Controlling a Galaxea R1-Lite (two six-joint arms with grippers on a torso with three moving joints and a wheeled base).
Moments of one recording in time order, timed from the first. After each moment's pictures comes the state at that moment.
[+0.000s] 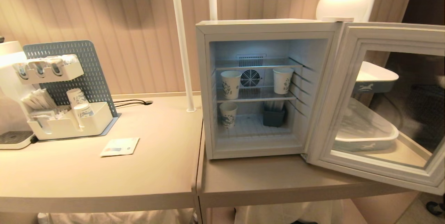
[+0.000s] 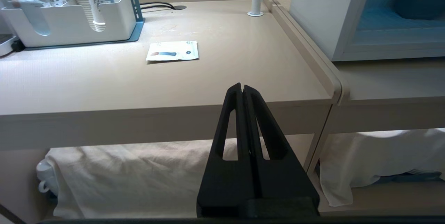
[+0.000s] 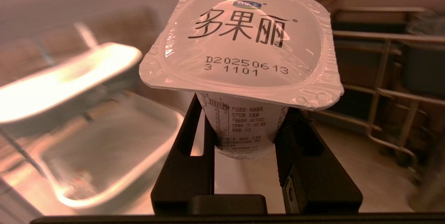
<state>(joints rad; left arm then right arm) 0.00 0.00 0.00 0.00 0.00 0.00 0.07 0.75 -0.41 -0.54 -0.96 -0.06</state>
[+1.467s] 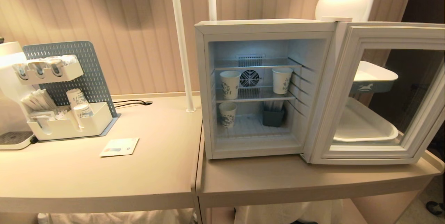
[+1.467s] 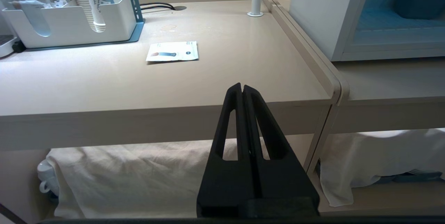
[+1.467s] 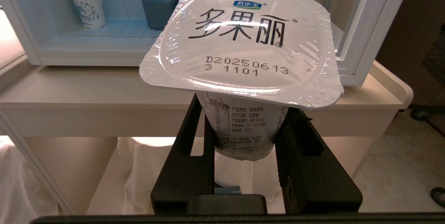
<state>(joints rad) 0.00 0.00 0.00 0.00 0.00 0.00 0.00 0.00 0.00 -0.02 0.02 -0.10</state>
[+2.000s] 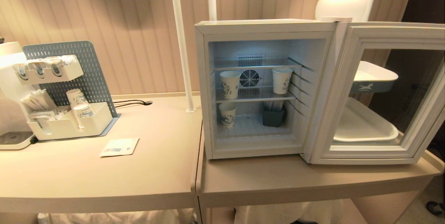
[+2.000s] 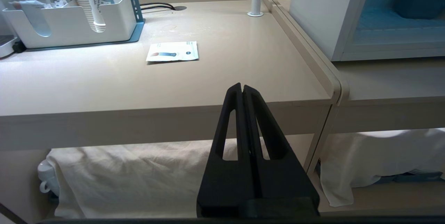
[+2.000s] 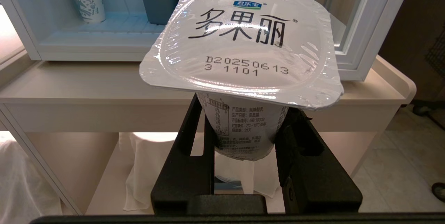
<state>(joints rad) 0.00 0.00 0.00 0.00 0.00 0.00 0.00 0.00 0.00 0.00 0.02 -0.09</state>
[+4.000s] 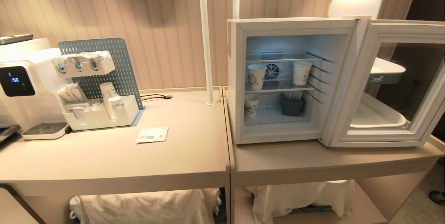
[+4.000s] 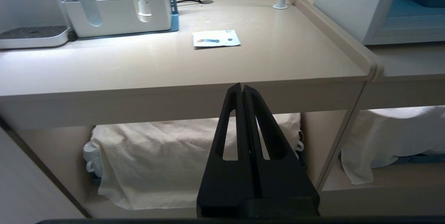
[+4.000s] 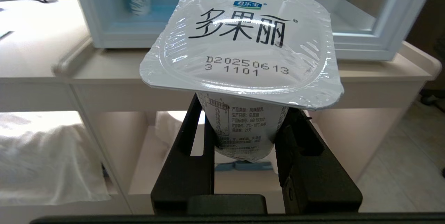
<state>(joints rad) 0.00 0.00 0.00 0.00 0.00 0.00 0.00 0.00 0.00 0.00 0.02 -0.08</state>
